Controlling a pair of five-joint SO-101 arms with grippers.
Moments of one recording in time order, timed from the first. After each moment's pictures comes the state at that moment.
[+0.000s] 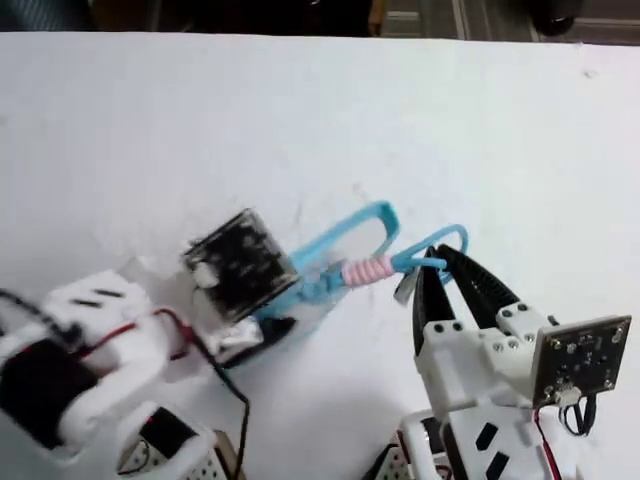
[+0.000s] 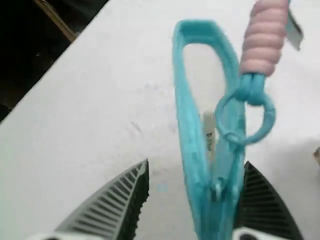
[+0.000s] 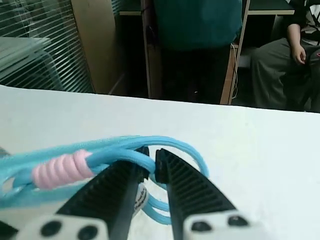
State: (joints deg) left arm 32.5 -52.2 10.9 96.4 -20.0; right arm -13.8 -86.3 29.3 79.0 -1.6
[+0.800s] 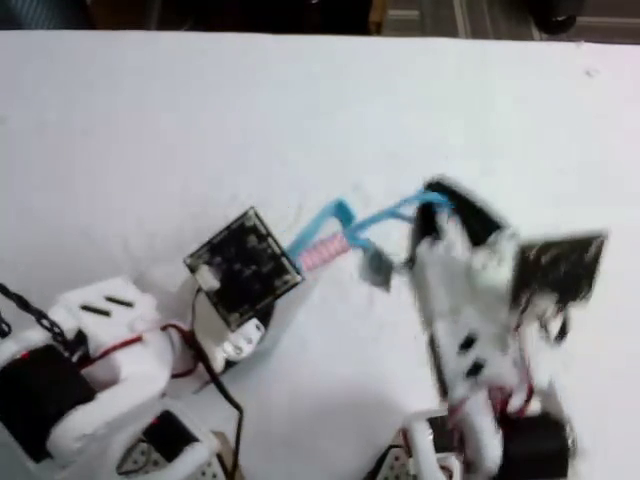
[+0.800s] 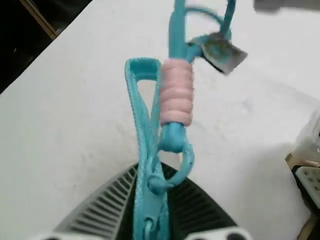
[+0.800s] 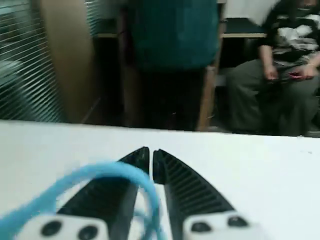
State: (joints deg) left arm 34.9 -51.6 4.3 101.9 -15.3; right arm -5.0 -72.0 37.2 51.5 -1.5
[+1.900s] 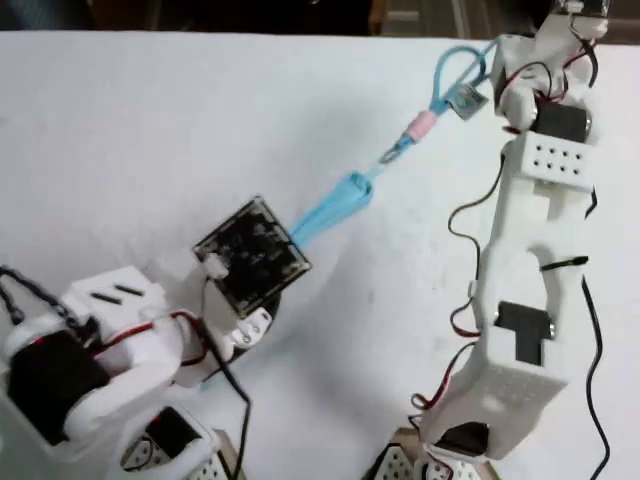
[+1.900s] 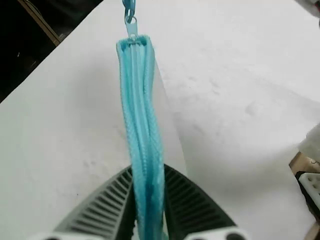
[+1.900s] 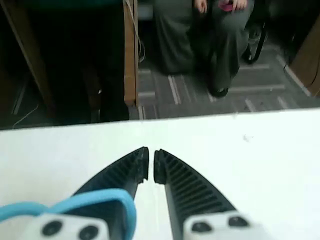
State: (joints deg) left arm 34.8 -50.9 3.4 101.3 -15.5; right arm 16.0 19.1 -26.5 40.4 6.6
